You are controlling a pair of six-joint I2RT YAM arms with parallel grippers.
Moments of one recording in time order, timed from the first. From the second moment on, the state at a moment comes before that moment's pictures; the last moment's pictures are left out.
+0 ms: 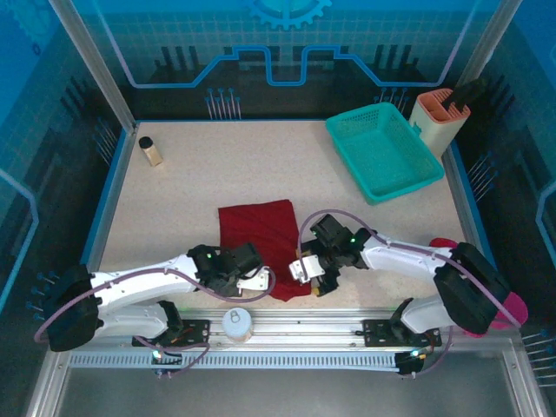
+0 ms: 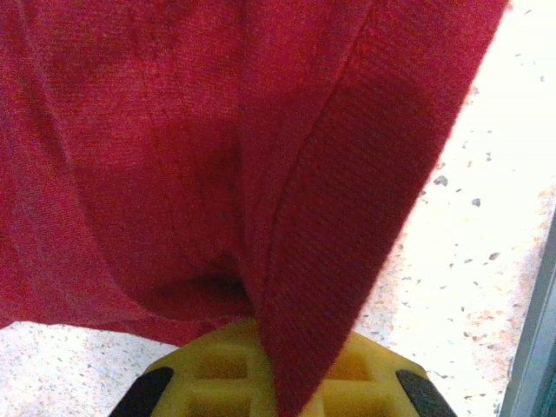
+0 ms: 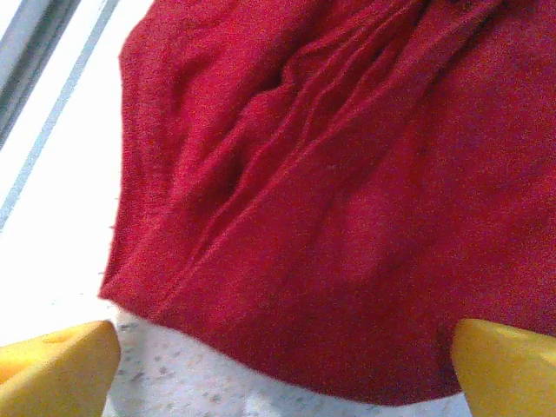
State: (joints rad) left arm -0.99 1.18 0.67 -0.83 -0.24 0.58; right arm 0.78 1.37 0.68 -0.47 -0.32 -1.15
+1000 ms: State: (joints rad) left arm -1.00 1.08 0.88 -1.02 -0.06 0.61; right arm 0.85 1.17 0.67 -0.61 -0.39 -0.81
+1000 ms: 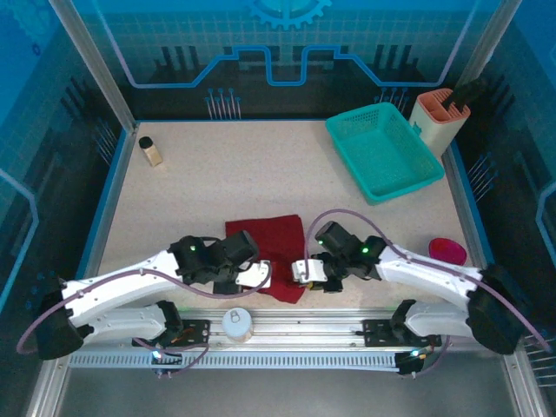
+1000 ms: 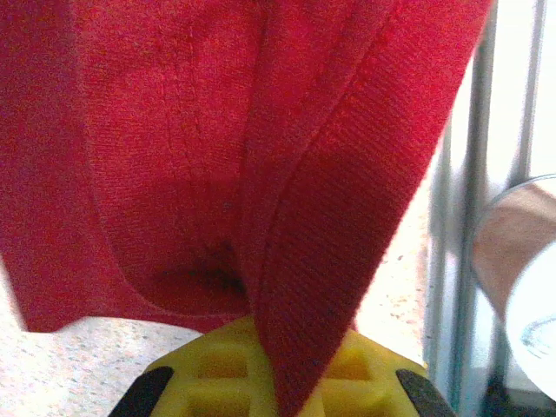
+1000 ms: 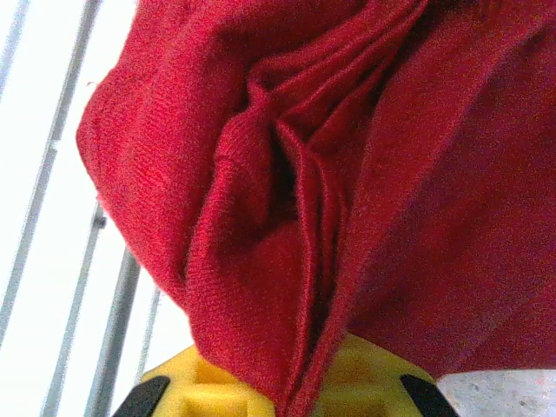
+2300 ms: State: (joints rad) left arm -0.36 1.56 1.14 -0.76 0.02 0.50; right arm 0.48 1.95 1.33 -0.70 -0.44 -0.30
